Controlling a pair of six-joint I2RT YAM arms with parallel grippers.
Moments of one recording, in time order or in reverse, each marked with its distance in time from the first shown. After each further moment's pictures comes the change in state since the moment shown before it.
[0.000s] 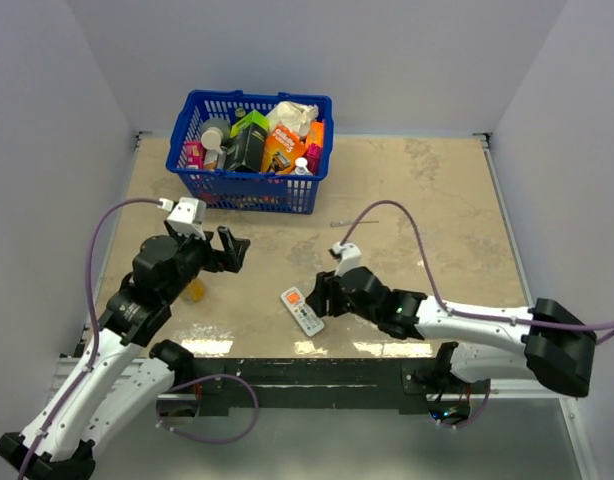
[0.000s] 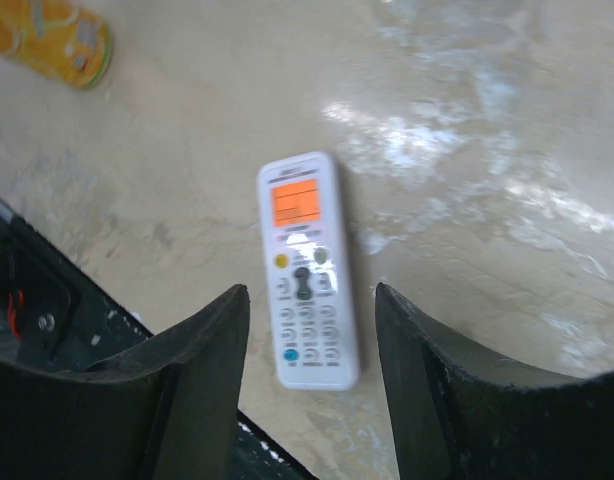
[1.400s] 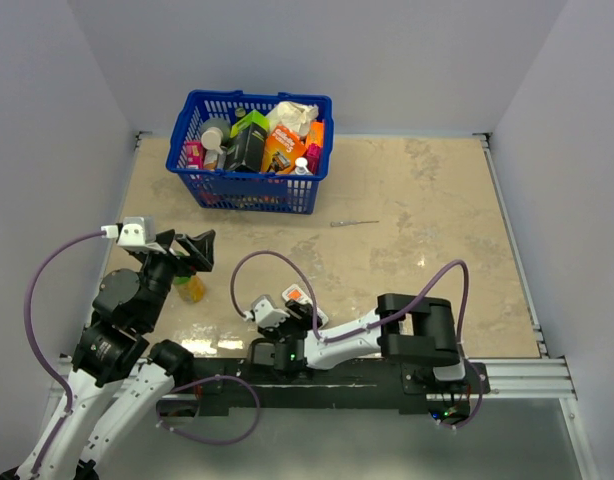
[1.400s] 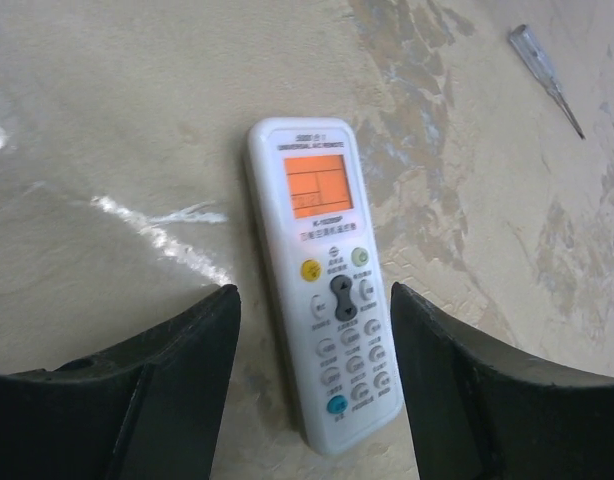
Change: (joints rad) left arm 0.000 -0.260 -0.002 -0.019 -0.275 -0.010; right arm 0.500 0.815 0.585 -0.446 0.877 -0.177
